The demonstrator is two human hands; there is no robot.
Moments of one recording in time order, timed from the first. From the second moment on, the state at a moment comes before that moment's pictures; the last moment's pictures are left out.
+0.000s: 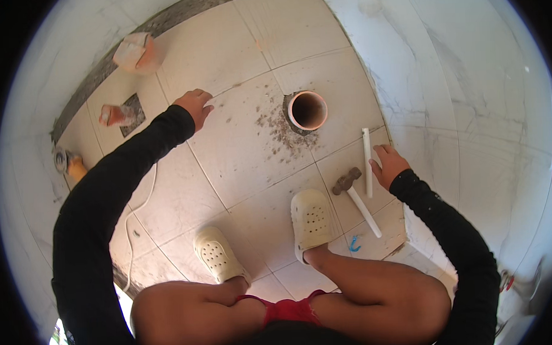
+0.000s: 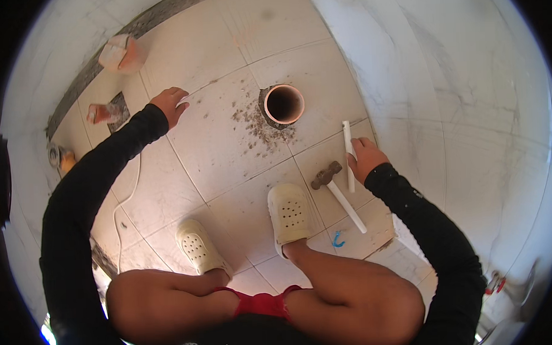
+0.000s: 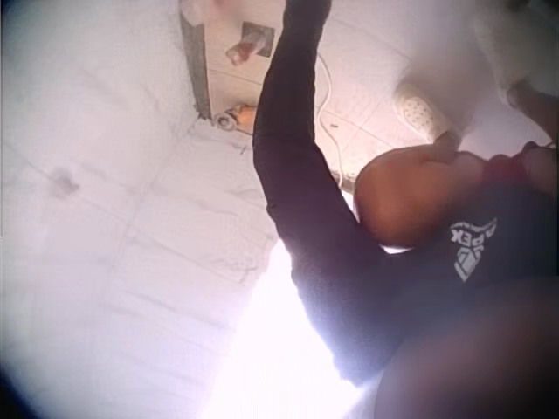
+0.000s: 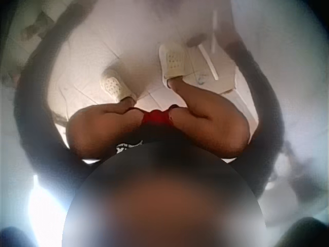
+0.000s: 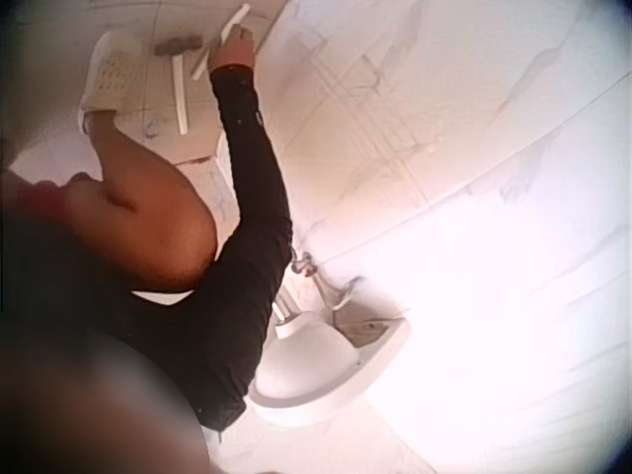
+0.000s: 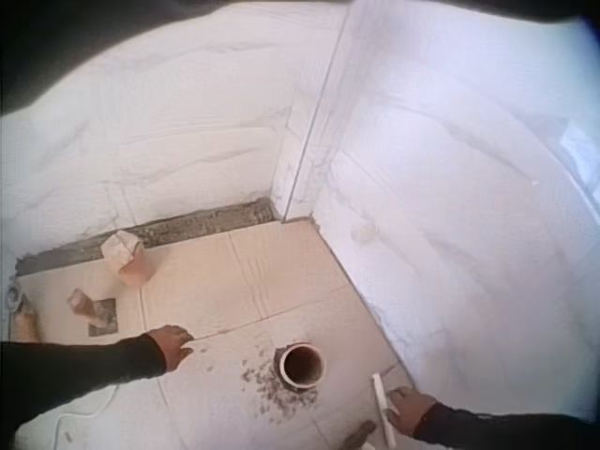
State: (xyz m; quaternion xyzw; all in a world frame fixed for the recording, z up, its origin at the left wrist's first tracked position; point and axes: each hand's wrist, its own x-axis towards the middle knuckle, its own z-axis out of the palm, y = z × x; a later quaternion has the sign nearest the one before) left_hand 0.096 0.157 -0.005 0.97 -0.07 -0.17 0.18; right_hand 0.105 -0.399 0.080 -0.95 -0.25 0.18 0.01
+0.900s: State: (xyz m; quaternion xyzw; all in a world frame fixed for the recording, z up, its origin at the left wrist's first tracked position) left_hand 0.091 0.006 -0.068 0.92 -0.24 0.01 0.30; right_hand 0.032 -0.166 -0.057 -0.98 0.00 -0.05 0.20
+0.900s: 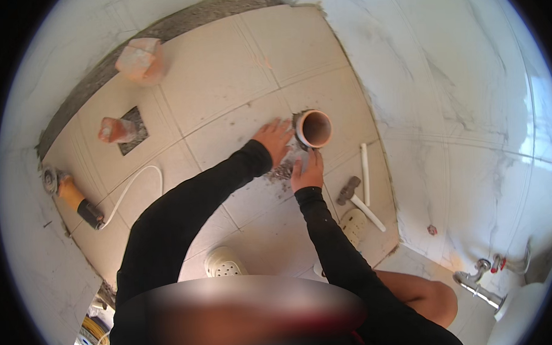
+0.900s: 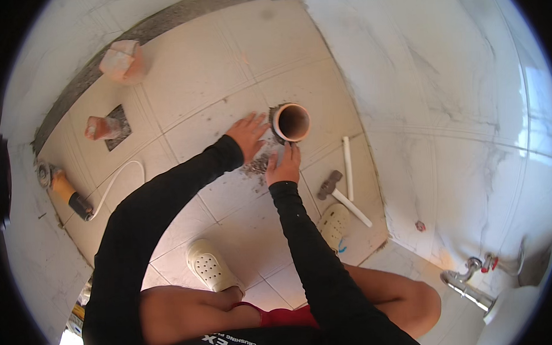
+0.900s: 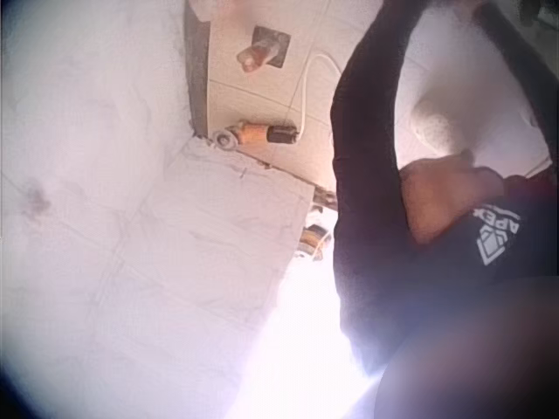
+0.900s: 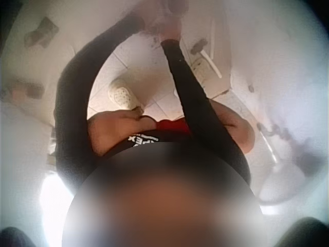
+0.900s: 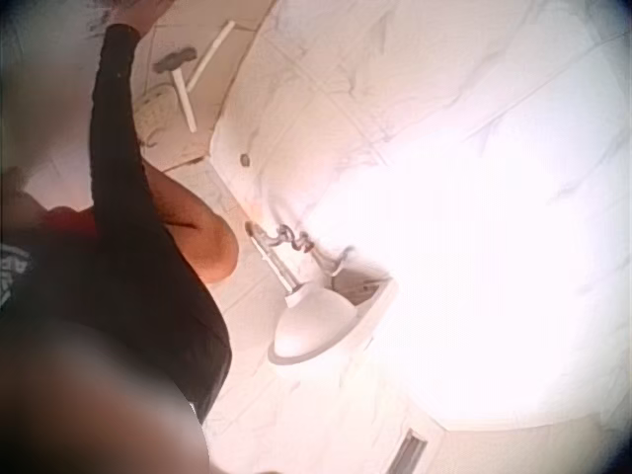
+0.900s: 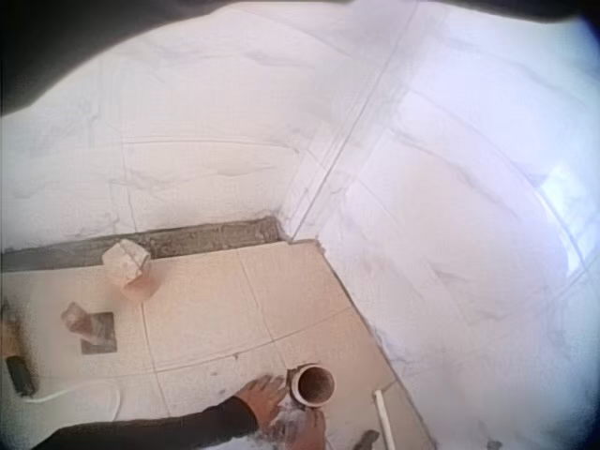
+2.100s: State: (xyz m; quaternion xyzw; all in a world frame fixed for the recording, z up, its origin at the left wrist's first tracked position) left_hand -0.027 0.174 -0.020 0.93 0.09 -0.33 0.13; right_hand -0.032 -0.090 -0.079 -0.98 0.08 -0.06 0.15
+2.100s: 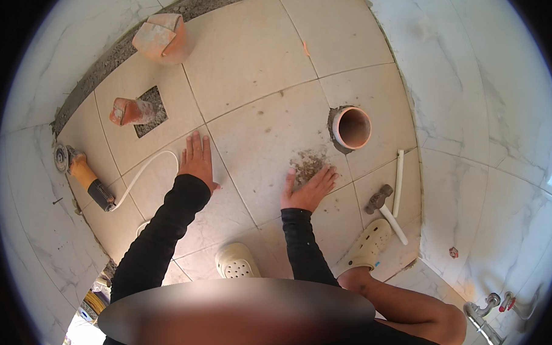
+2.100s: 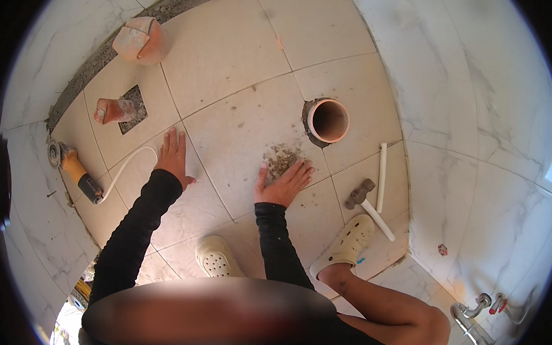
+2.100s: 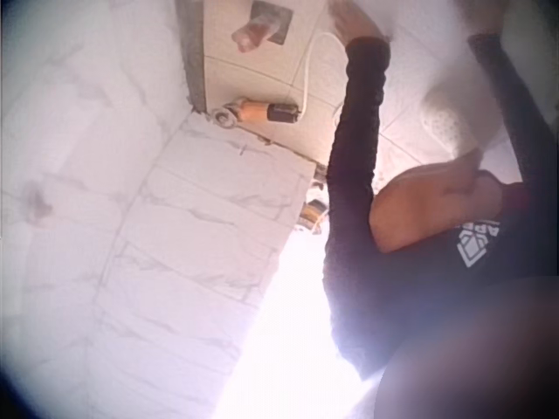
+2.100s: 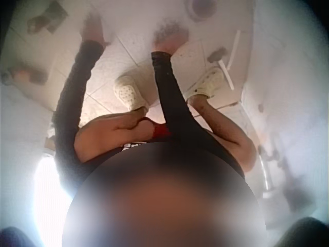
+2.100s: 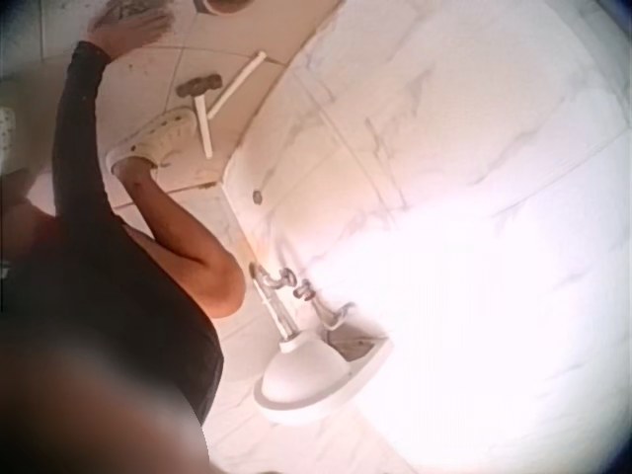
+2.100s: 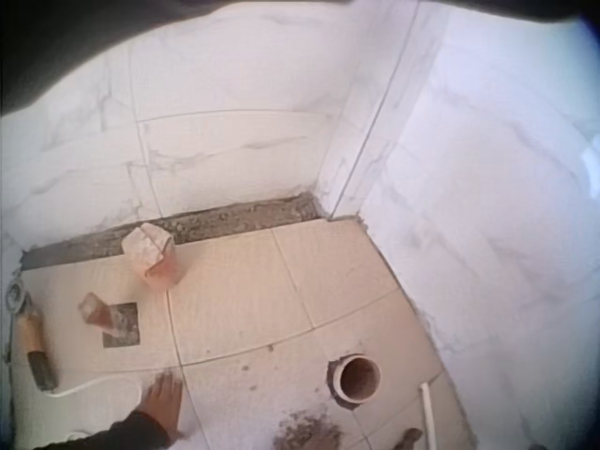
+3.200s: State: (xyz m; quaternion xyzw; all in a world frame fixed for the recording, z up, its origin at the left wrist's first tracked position) left_hand -0.005 0.129 -0.007 0.95 -0.11 -0.11 0.27; right_hand -0.015 -0.228 -0.012 -0.89 0.19 0.04 0.42
